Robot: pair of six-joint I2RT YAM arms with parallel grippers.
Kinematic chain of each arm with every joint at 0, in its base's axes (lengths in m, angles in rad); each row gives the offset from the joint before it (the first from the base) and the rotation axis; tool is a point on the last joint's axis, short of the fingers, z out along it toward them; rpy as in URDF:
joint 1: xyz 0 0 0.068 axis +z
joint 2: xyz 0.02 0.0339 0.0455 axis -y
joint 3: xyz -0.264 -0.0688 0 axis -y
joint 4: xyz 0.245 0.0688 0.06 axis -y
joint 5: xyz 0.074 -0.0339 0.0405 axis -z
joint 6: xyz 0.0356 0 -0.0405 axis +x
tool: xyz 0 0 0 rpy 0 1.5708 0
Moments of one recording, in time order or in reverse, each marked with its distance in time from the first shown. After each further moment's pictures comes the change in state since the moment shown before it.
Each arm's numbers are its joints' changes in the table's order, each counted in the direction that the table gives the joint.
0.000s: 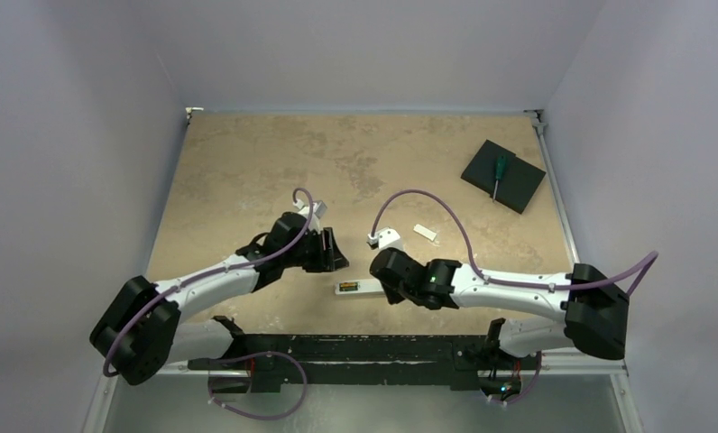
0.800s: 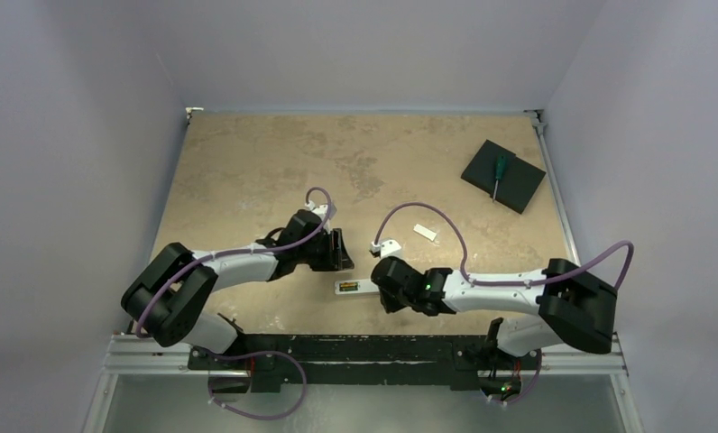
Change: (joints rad) left arm -0.004 -0.269 0.064 0.100 0.010 0.018; right arm -0.007 -0.055 -0.155 0.214 -0.118 0.109
